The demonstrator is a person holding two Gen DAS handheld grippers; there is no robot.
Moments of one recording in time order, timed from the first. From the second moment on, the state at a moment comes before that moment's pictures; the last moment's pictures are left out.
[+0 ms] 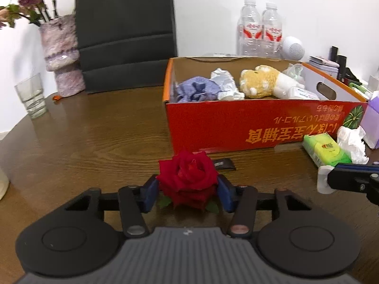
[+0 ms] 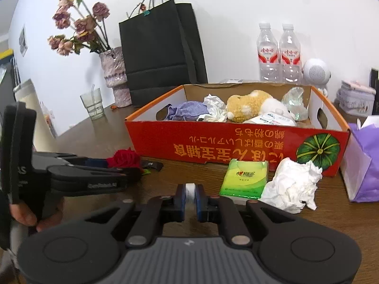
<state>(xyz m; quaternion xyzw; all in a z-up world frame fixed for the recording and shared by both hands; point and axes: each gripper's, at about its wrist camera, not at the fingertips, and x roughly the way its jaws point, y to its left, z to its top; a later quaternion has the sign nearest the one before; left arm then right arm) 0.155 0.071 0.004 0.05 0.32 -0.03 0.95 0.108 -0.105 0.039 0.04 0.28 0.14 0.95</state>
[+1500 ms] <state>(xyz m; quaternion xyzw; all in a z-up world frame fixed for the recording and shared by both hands) -0.125 0.036 0.069 0.00 0.08 -0.05 1.00 -0.136 -0.086 0.072 -0.03 0.15 0.02 0.99</state>
